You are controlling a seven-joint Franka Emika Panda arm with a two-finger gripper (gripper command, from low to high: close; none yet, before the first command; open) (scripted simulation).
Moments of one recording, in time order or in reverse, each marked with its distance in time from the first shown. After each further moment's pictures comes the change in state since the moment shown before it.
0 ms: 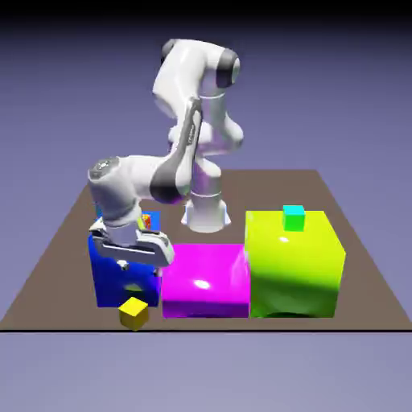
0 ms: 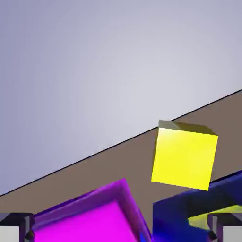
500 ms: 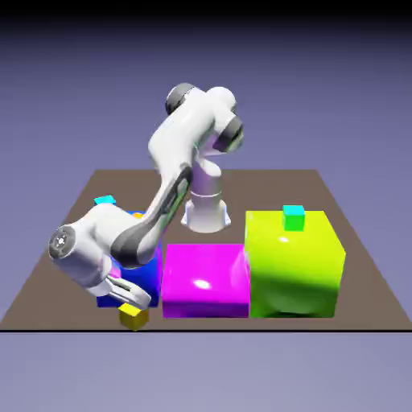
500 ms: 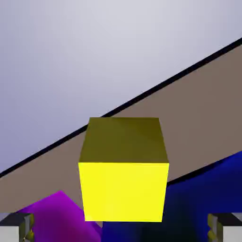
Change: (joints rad) arm 0.056 0.494 -0.248 0.426 0.201 -0.475 -0.044
